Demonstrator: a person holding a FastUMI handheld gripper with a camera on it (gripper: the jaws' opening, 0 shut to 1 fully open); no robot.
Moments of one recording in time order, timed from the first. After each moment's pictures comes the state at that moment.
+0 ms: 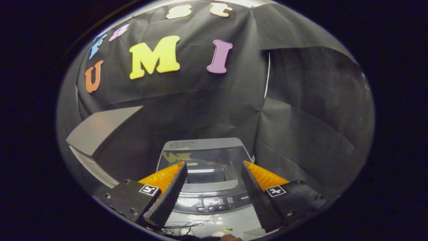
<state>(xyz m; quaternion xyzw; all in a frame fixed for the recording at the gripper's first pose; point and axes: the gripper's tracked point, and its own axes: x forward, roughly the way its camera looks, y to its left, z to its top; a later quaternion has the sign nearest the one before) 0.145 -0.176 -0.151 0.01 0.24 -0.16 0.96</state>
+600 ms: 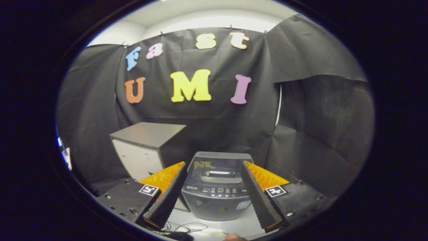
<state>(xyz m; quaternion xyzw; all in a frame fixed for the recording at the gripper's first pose) -0.058 -0.117 -0.072 -0.02 0.14 -0.03 0.99</state>
